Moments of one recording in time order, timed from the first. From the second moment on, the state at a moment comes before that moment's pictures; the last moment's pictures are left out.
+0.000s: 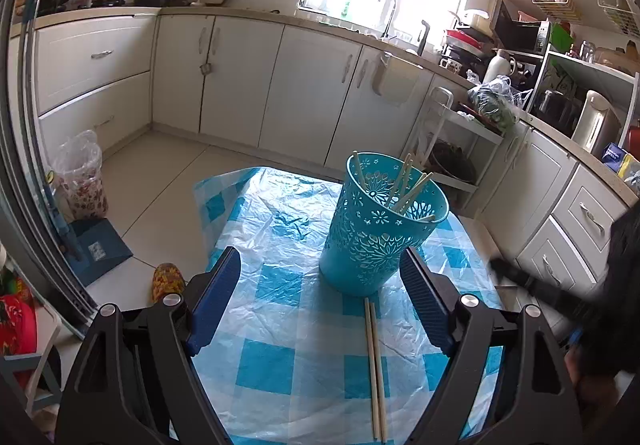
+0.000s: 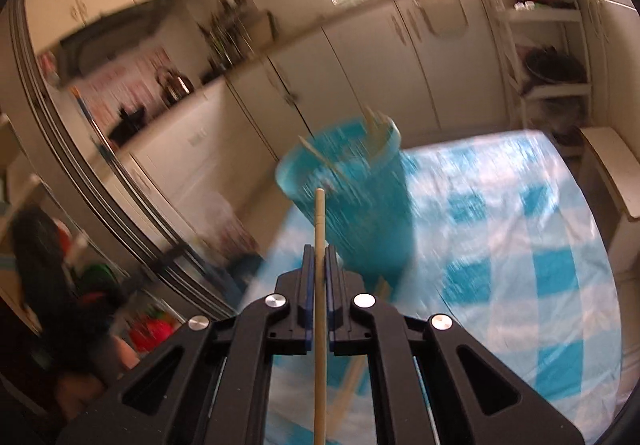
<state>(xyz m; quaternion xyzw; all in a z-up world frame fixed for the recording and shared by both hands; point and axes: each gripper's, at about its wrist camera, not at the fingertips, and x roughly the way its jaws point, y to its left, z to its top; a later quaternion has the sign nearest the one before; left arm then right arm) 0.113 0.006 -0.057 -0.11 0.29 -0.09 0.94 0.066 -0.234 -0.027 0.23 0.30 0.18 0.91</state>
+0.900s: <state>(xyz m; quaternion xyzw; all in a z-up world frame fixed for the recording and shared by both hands) 0.124 0.028 -0.084 -0.15 0.32 -0.08 0.93 0.174 -0.210 0.043 0.26 0.06 0.06 0.96</state>
